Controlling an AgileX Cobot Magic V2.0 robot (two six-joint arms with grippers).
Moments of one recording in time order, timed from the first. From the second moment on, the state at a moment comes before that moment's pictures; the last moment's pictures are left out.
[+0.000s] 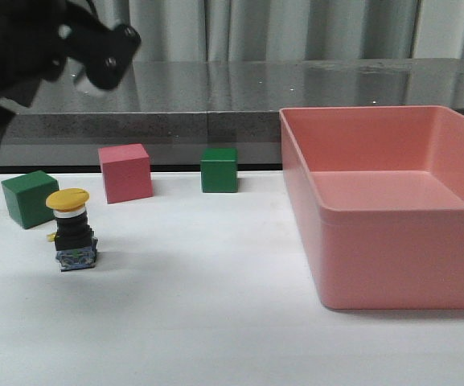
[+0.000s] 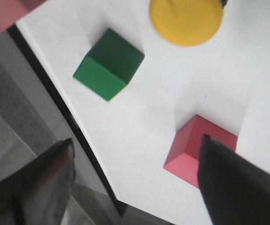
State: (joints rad) left arm -0.63 1.71 -1.33 0.76 1.17 0.62; right arm 0.19 0.51 -0.49 0.15 0.50 -0.24
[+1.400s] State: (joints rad) left arm -0.40 0.31 -0.26 0.11 0.29 0.21; right arm 0.19 0.51 -0.49 0.15 0.50 -0.24
